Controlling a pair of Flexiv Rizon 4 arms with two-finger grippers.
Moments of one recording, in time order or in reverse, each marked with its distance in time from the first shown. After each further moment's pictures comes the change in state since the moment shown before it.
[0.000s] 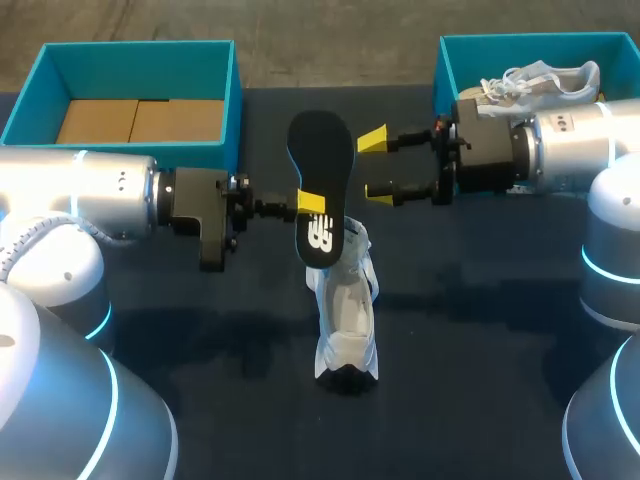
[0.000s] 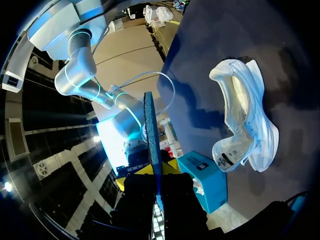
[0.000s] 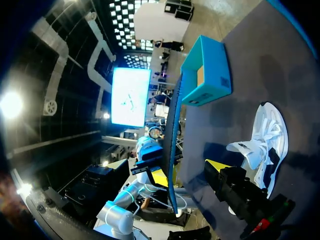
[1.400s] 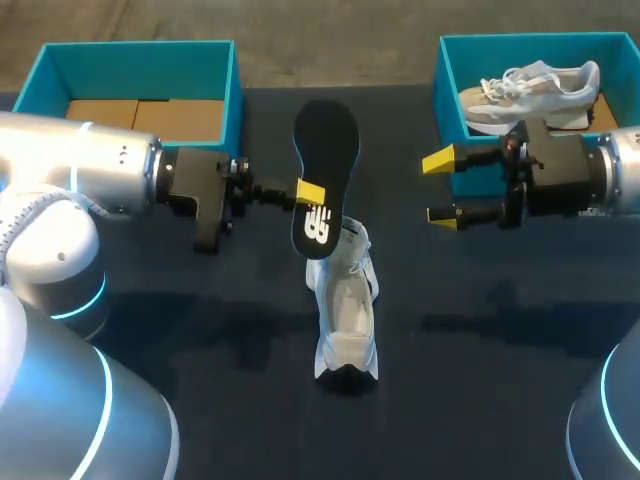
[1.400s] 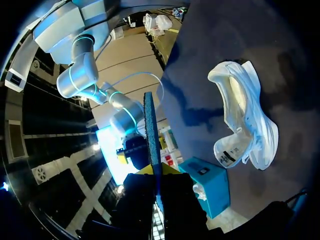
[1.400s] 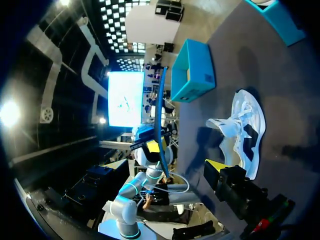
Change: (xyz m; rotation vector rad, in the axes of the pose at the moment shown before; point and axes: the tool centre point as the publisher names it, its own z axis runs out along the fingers) left arm -0.005 0.009 0.000 0.088 0.002 0.006; right arm -0.006 -0.039 -0.077 -0.017 -0.036 0.060
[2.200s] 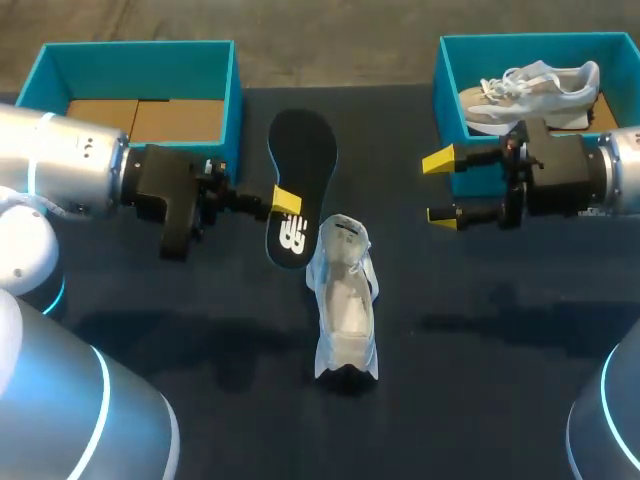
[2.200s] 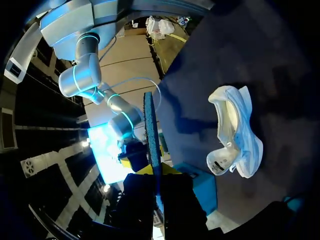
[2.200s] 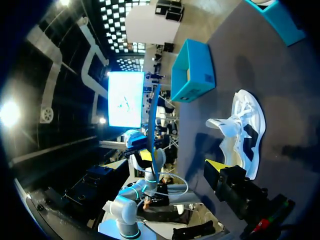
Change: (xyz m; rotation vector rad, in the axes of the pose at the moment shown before) left arm -0.016 -0.022 -0.028 0.012 0.084 -0.072; right arm 0.000 0.000 0.000 0.000 0.000 0.000
